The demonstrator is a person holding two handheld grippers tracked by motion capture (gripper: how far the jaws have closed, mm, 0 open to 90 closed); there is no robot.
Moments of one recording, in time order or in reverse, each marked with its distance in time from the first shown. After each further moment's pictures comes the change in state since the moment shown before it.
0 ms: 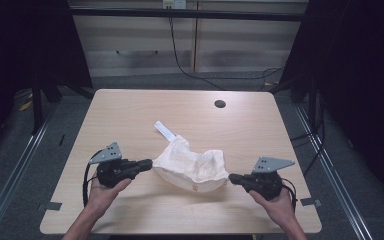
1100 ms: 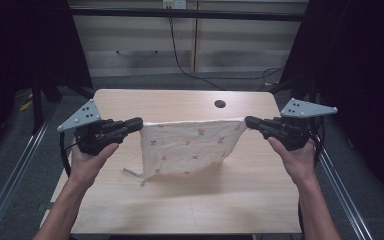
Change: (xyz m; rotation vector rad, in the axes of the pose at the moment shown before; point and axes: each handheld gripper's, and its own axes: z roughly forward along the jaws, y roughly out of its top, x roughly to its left) left arm -0.012 0.111 -0.043 -0.153 0.088 0.149; right arm -0.029 0.122 -0.065 -0.208 -0.150 -0.067
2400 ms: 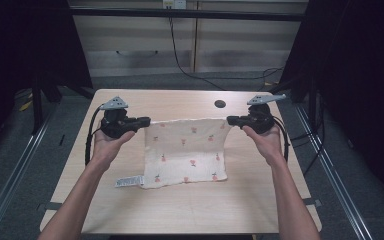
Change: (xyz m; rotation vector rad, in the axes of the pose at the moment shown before) left arm 0.077 -0.059 0.082 0.260 0.089 -0.173; right arm -0.064 -0.054 0.118 0.215 0.037 0.148
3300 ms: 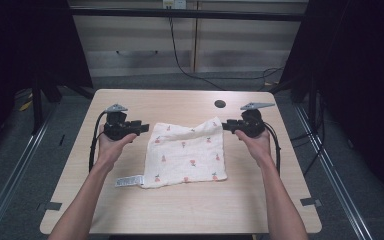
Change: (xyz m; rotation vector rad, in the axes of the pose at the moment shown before) left arm 0.028 -0.046 0.024 0.046 0.080 -0.154; right arm -0.014 -0.036 0.040 0.024 -0.042 0.101
